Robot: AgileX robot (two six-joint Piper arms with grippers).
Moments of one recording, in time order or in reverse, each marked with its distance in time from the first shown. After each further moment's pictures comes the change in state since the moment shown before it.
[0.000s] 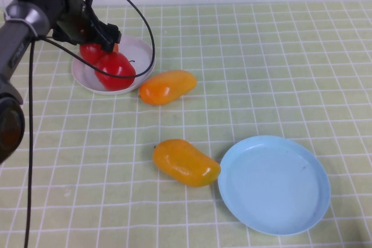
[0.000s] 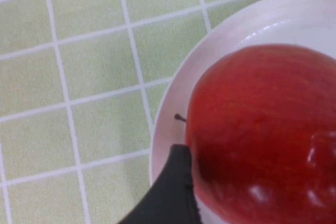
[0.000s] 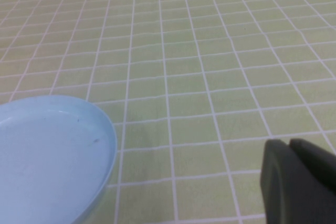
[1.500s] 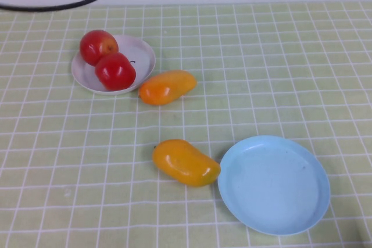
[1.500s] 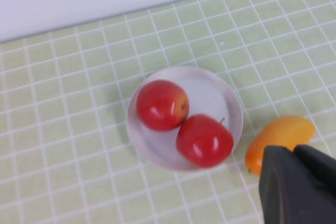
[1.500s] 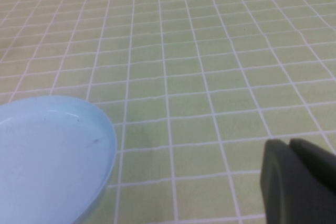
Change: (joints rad) right arm 0.000 0.000 0.000 0.000 0.000 0.000; left arm -0.042 -0.754 0.172 -0.106 0.314 0.040
